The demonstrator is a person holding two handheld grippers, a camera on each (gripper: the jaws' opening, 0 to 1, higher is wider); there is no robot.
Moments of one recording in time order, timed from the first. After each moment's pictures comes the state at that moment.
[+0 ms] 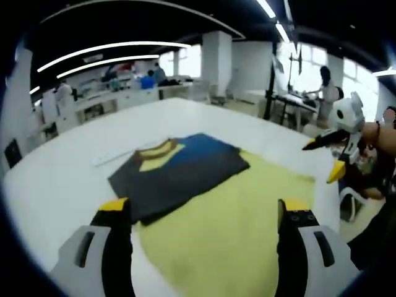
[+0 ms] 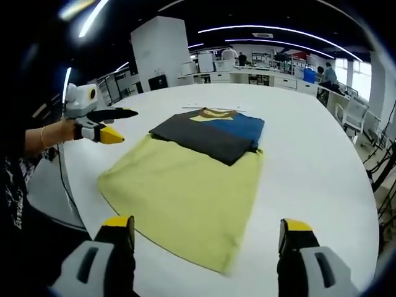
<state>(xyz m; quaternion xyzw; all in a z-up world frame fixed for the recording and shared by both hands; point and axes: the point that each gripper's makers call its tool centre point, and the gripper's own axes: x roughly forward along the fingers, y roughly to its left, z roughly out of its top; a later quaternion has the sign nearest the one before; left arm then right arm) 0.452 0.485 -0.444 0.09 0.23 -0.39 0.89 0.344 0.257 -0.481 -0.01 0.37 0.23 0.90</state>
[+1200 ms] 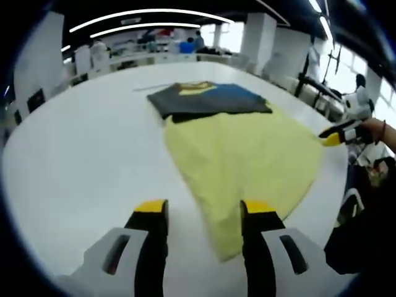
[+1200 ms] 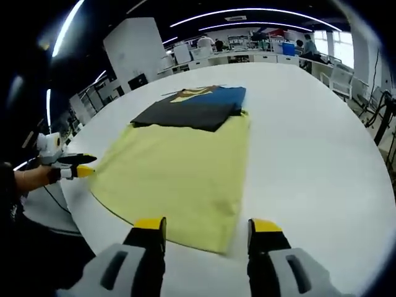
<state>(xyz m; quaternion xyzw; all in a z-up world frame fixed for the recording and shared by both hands) 0.366 0.578 -0.528 0.04 0.36 -0.26 0.90 0.326 0.239 -0.530 0.05 0.42 0.17 0.89</state>
